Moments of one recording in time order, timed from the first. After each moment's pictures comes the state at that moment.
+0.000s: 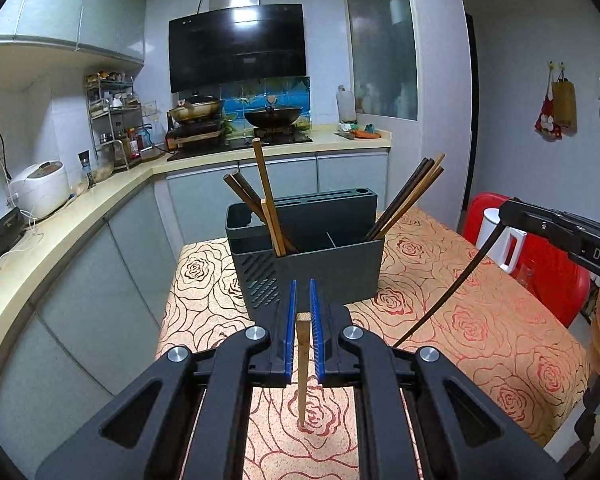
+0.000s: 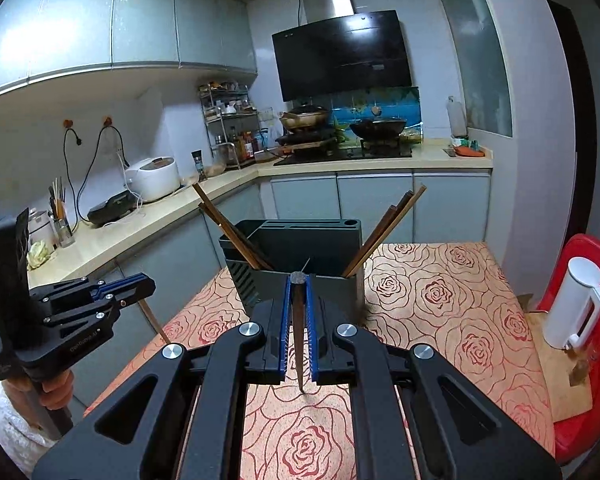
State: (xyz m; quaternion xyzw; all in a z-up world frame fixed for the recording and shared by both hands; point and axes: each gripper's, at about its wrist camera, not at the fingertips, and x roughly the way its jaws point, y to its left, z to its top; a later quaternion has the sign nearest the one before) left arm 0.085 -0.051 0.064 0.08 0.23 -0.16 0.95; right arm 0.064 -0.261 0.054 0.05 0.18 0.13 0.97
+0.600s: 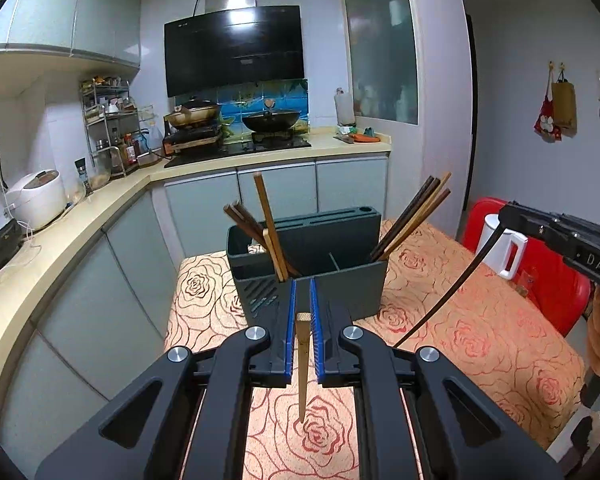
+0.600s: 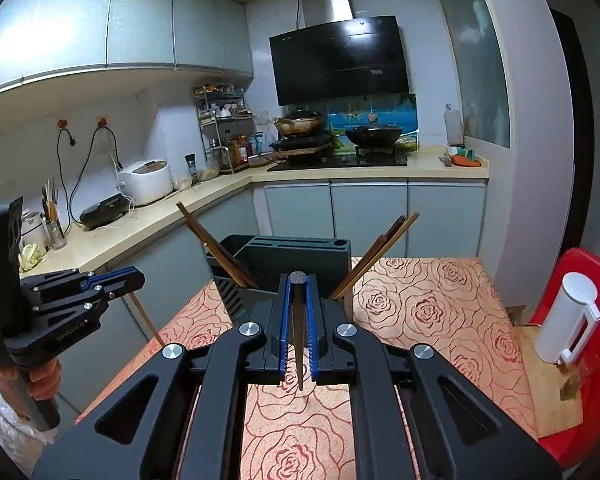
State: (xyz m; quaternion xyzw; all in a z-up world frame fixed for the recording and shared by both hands) left arm 0.109 -0.054 0.088 0.08 0.23 -0.17 0.95; right arm 0.081 -0.267 0.071 0.04 0.18 0.11 0.98
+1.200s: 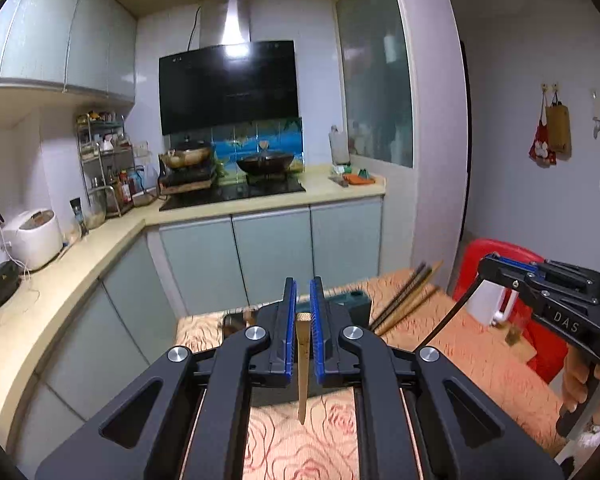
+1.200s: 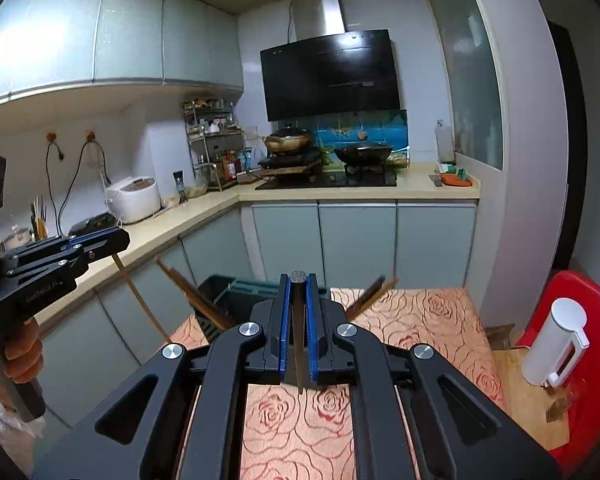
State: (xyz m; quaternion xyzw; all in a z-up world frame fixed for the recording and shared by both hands) left arm 0.136 -0.081 0.167 0.07 0.18 -0.18 0.96; right arm 0.114 -0.285 0.118 0.05 0.16 0.10 0.98
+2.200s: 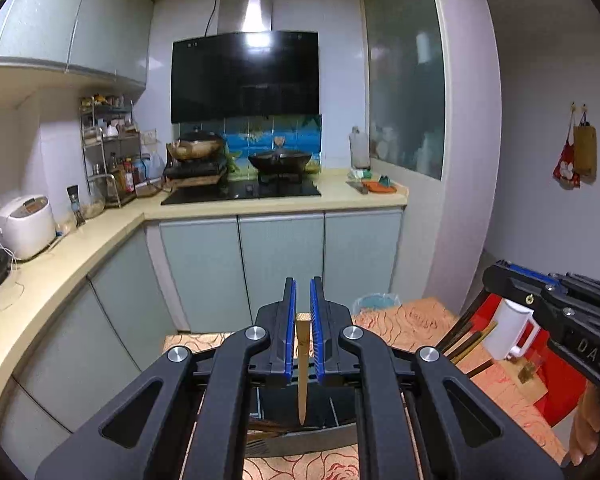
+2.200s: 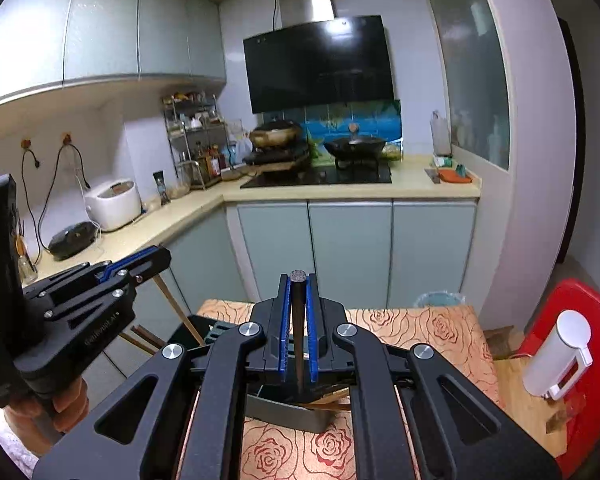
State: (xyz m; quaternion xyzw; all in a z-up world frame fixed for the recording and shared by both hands) left arm 0.240 -0.112 0.156 0.04 0.19 -0.15 0.97; right arm 0.201 -0.271 0.140 0.05 0.19 0.07 0.98
